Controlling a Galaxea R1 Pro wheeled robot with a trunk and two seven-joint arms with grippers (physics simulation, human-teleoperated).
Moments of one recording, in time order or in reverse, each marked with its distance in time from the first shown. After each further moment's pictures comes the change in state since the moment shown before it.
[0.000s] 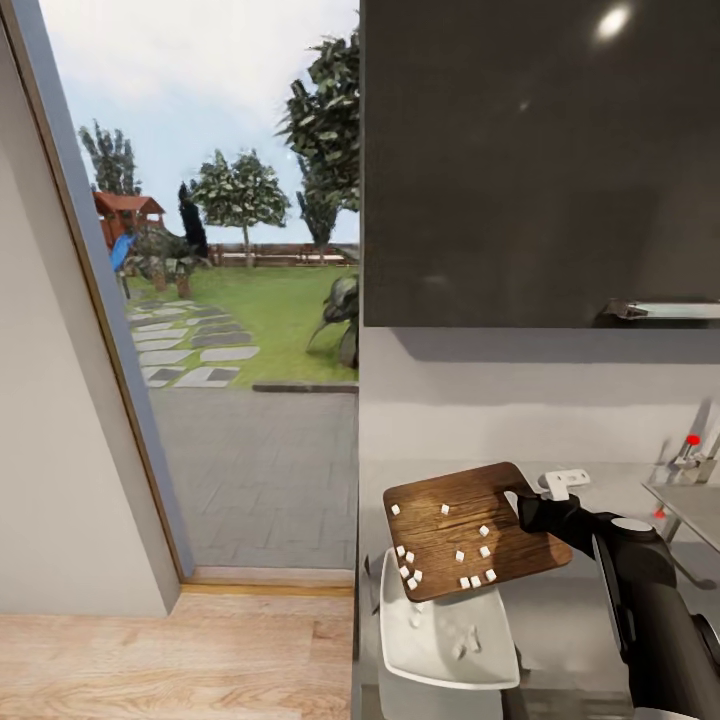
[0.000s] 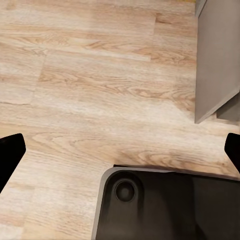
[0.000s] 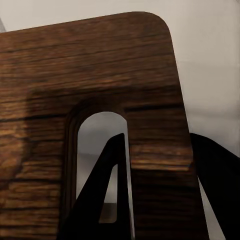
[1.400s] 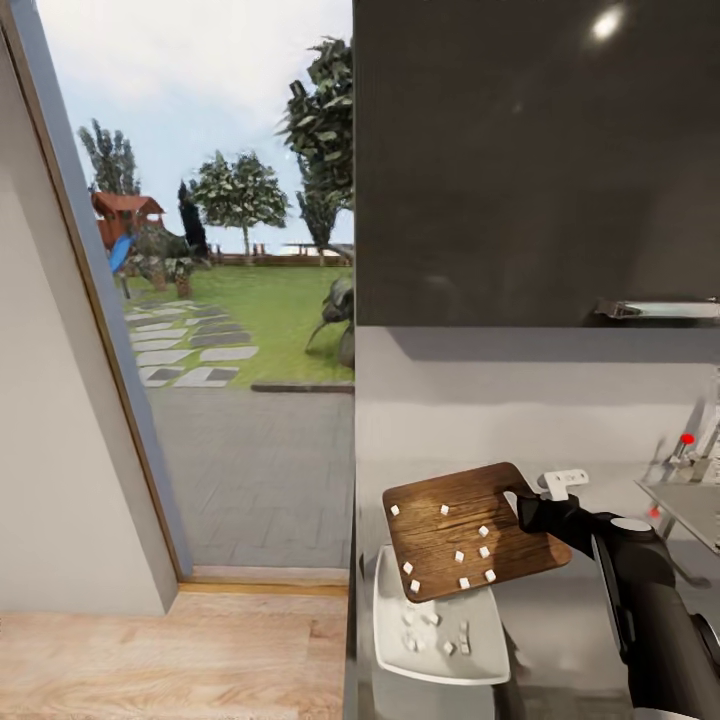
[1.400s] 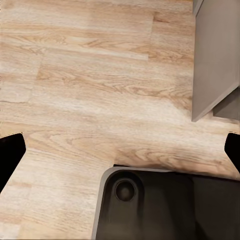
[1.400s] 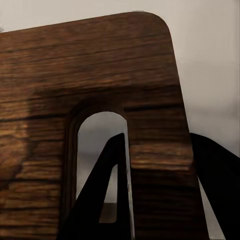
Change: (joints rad) left arm 0.000 0.000 0.000 0.001 0.000 0.000 0.000; right arm 0.000 0.000 0.003 0.001 0.000 0.000 0.000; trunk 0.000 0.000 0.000
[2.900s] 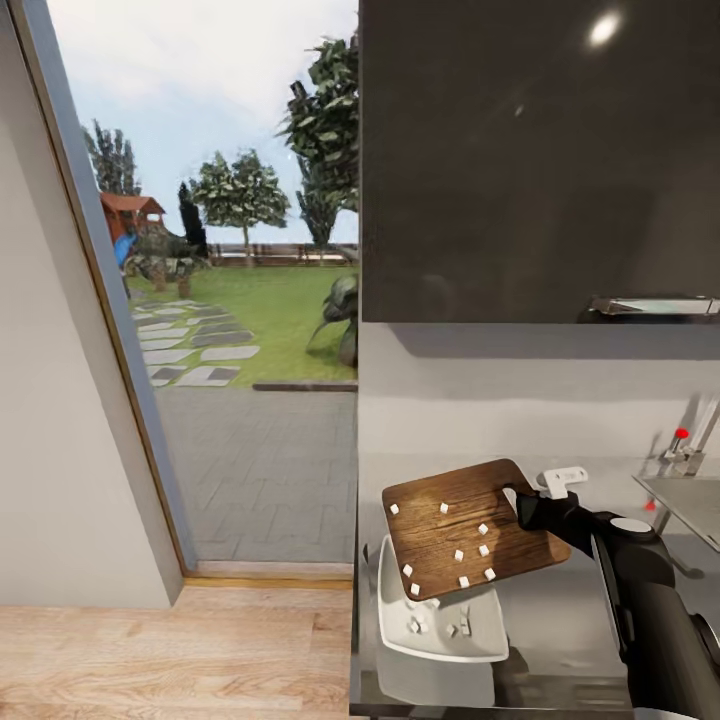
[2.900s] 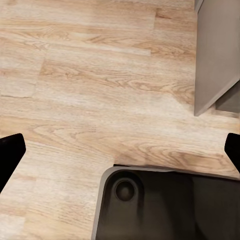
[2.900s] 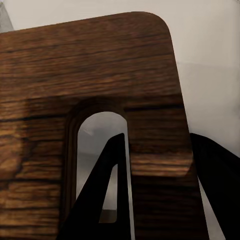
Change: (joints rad) left arm 0.000 0.000 0.000 0.000 0.000 0.000 0.000; right arm 0.000 0.001 0.000 0.000 0.000 -0.035 0.000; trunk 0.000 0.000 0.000
